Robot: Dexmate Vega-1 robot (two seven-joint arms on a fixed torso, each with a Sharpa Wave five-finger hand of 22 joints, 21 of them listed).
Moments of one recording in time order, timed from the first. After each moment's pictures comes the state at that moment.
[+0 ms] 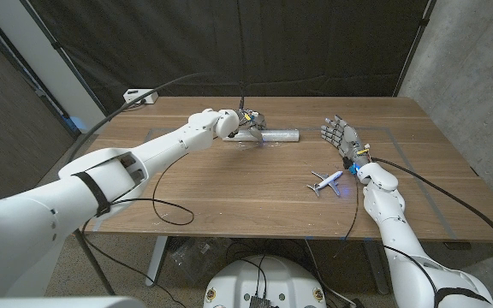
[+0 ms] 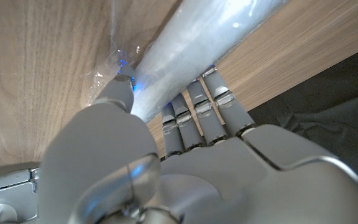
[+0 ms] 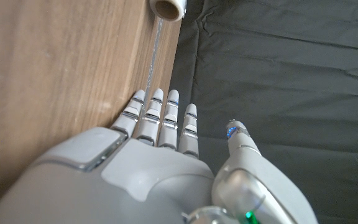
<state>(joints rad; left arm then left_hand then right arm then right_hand) 0.17 0.37 1.04 -1.04 0.71 -0.02 -0.18 0.88 0.09 0.51 -0.16 0.17 0.71 -0.03 0.34 0.21 0.86 -0.10 0.29 0.22 0.95 -0.08 0.33 0.20 0.80 -0.07 0.50 0.19 -0.82 -0.05 0.23 -1.10 0.14 0.22 0.44 0.23 0.12 0.41 -0.09 0.20 0.35 0.00 0.21 0.18 0.42 0.11 0.26 0.18 0.34 0.10 0.20 0.18 0.20 0.13 0.25 0.21</state>
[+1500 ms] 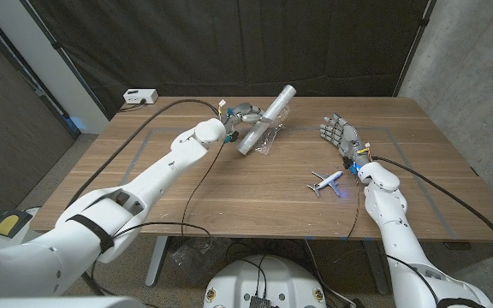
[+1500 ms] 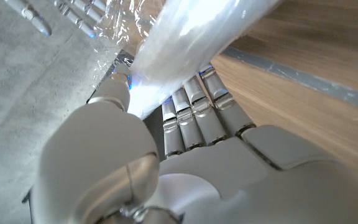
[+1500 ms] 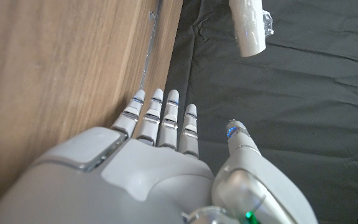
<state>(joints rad) 0.47 0.30 0.58 -1.13 0.00 -0.05 -0.13 0.89 0.08 0.49 -0.14 0.17 0.73 -0.01 0.36 0.27 0.89 -0.08 0.32 0.29 0.96 -0.14 0.27 0.26 0.72 -0.04 0.53 0.20 -0.87 -0.04 0.22 -1.22 0.13 0.17 0.44 0.23 0.12 0.41 -0.09 0.20 0.35 0.00 0.21 0.18 0.42 0.11 0.26 0.18 0.34 0.10 0.20 0.18 0.20 0.13 0.25 0.21</state>
